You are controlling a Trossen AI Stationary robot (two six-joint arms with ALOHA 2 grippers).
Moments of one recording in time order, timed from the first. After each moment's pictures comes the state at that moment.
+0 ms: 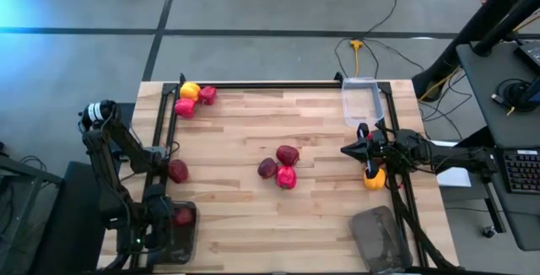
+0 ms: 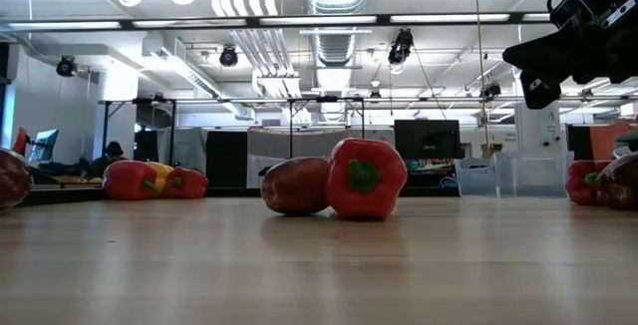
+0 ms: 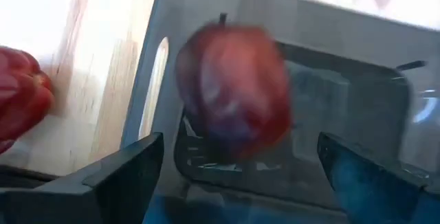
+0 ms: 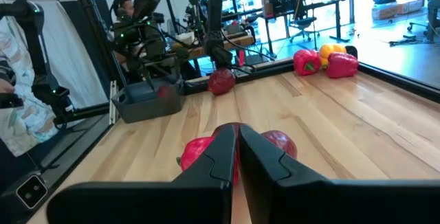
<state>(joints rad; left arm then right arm) -1.35 1.28 0.80 -0.98 -0.33 -1.57 -0.10 0.05 0.01 0.03 -0.13 0.23</state>
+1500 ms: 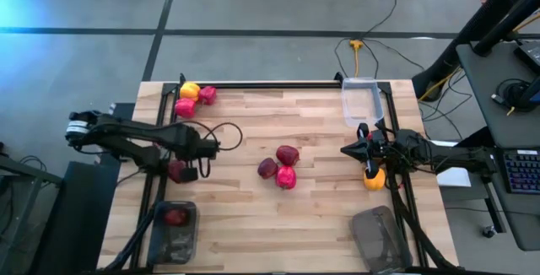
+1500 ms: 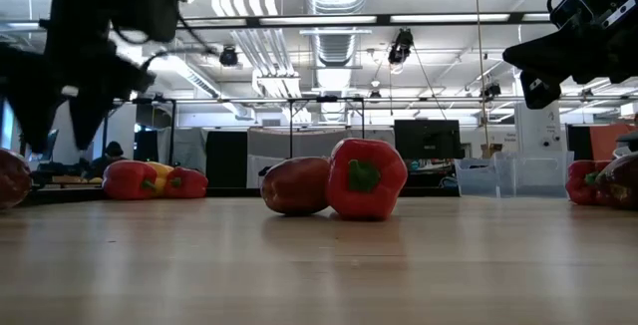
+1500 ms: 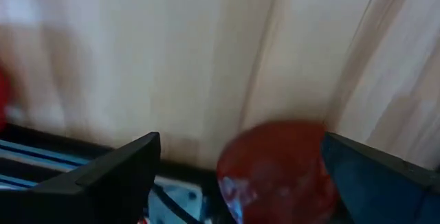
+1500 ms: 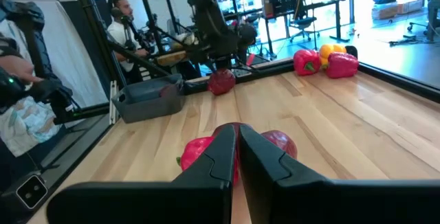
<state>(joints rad) -0.01 1.26 0.76 -1.26 -0.10 -0.20 -0.10 0.05 0.01 0.03 -0.13 0.23</state>
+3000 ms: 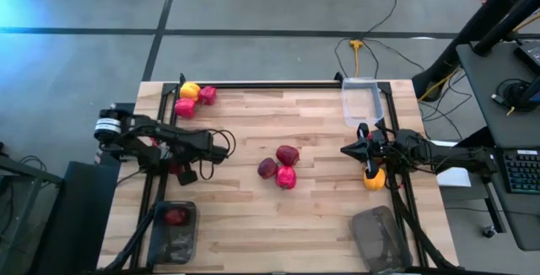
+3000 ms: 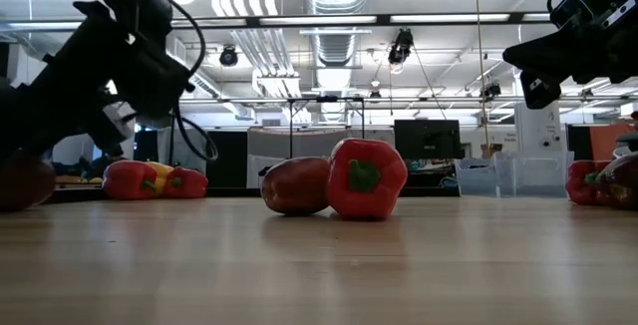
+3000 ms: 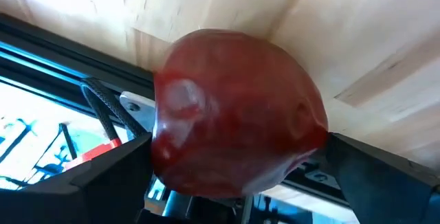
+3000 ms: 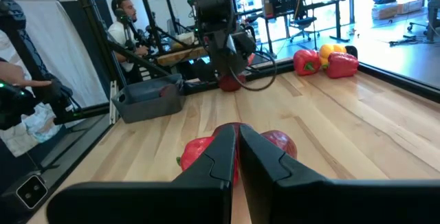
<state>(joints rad) 0.04 1.57 0.75 -1.37 -0.03 -0.37 -0.10 0.05 0.01 0.03 -0.13 0.23</state>
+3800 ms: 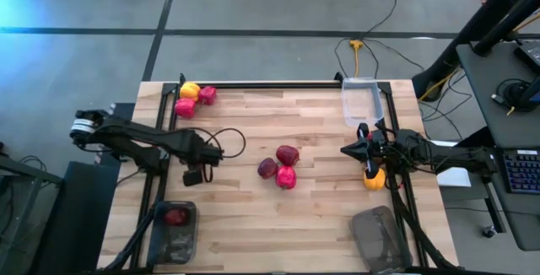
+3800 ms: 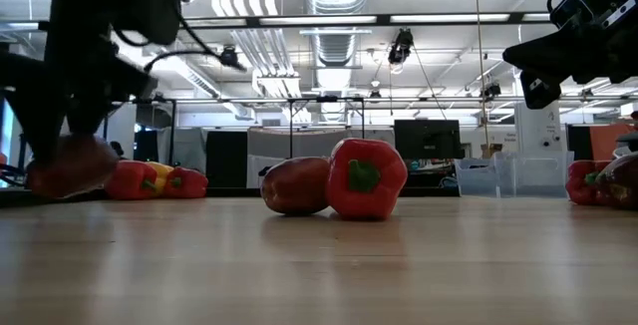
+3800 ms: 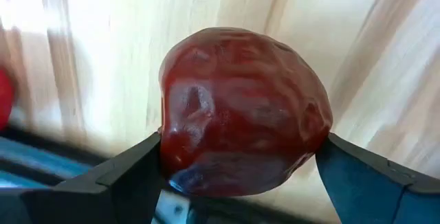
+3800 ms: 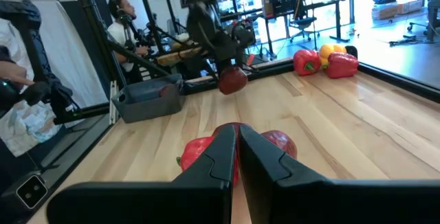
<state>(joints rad) -0.09 1.29 0.79 -1.20 -0.14 -0.34 -0.10 0.05 0.01 0.03 -0.13 0.23</state>
